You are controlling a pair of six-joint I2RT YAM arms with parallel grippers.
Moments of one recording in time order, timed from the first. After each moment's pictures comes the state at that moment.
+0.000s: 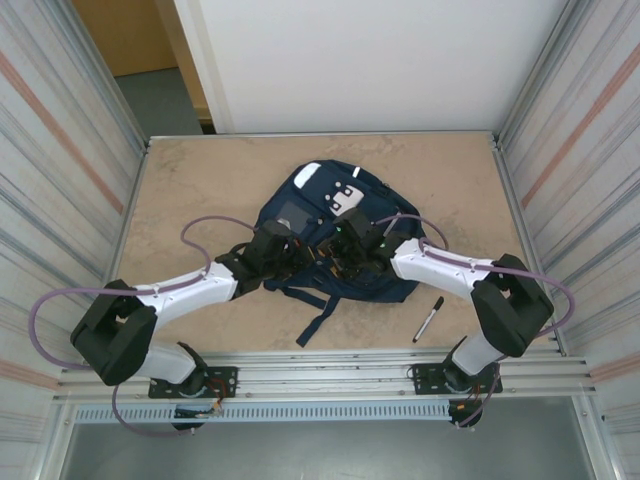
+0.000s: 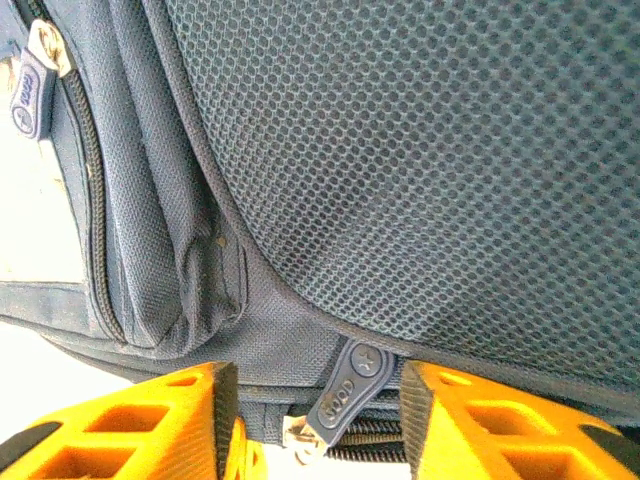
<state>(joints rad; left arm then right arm) -0.74 1.39 0.72 -0.03 0.10 -1.10 0.79 1.55 0.96 -0.30 -0.09 1.65</state>
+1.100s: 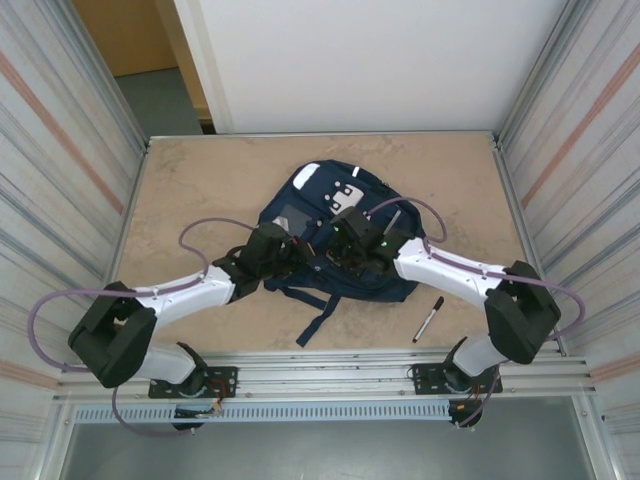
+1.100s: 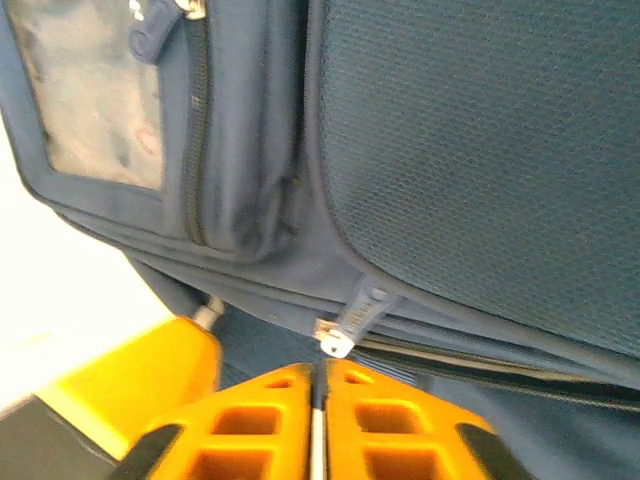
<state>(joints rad) -0.71 1.37 0.68 0.08 0.11 -1.11 0.82 1.49 1.00 -0.43 -0.02 1.30</state>
